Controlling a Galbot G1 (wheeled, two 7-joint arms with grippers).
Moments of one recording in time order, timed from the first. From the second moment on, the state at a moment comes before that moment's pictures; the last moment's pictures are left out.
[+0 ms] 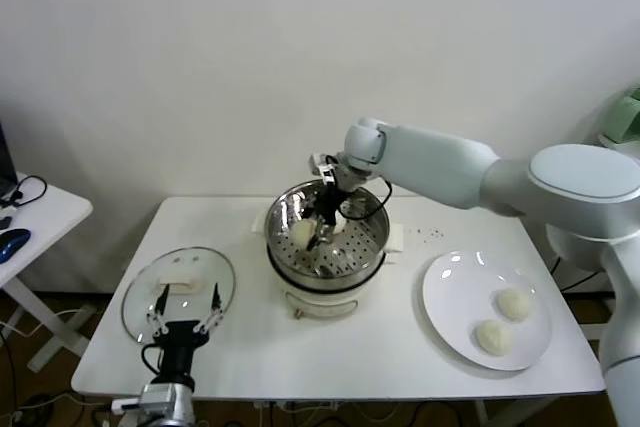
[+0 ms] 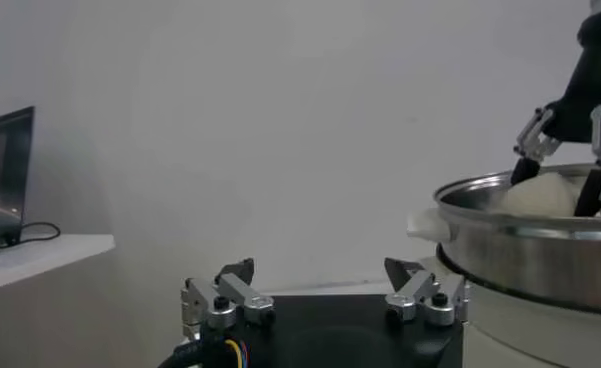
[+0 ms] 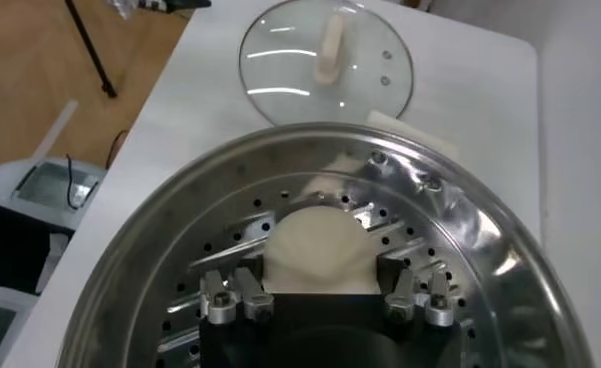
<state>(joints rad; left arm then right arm) 1.63 -1.53 -0.58 -2.03 0.08 -0.04 -0.11 0.51 1.36 -1.44 0.89 0.78 -0.18 -1.03</state>
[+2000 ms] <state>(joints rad) 1.63 -1.52 -0.59 -2.03 0.05 -0.03 -0.11 0.72 0.79 -1.44 1.30 0.52 -0.10 -1.17</state>
